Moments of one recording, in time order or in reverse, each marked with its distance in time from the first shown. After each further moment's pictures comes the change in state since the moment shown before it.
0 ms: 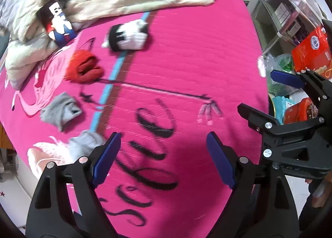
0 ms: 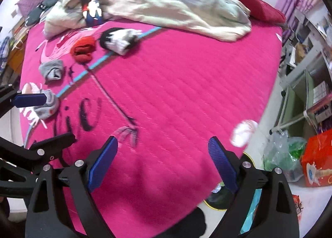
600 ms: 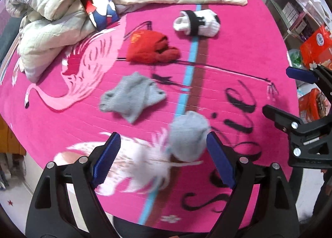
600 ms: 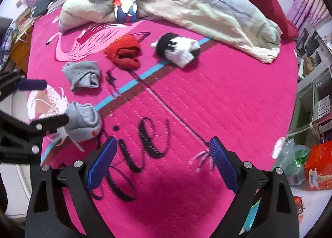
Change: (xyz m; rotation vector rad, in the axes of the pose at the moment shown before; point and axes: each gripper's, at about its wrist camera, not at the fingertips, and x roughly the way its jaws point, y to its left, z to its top) left arm 0.003 0.136 -0.021 0.050 0.011 0.018; right arm 0.012 0.122 0.038 -0.040 0.023 -0.004
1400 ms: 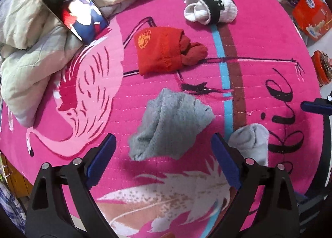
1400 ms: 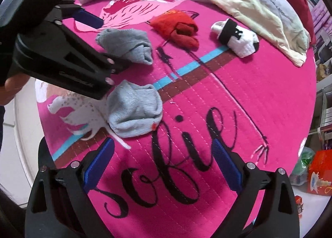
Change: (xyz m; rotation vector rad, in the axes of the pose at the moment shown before) left arm 0.057 0.040 0.035 0.252 0.032 0.006; right arm 0.037 0.095 0.000 -0.080 0.122 0.031
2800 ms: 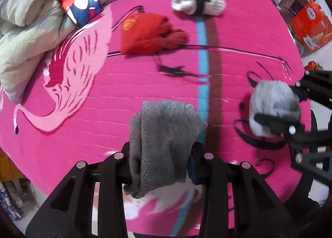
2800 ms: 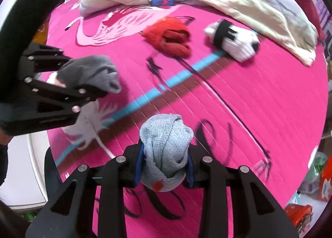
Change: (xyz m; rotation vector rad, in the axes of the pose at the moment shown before) left arm -0.007 -0.022 -0.018 -0.091 0.027 -0.070; right arm 0.009 -0.044 0.003 0.019 -0.059 0.115
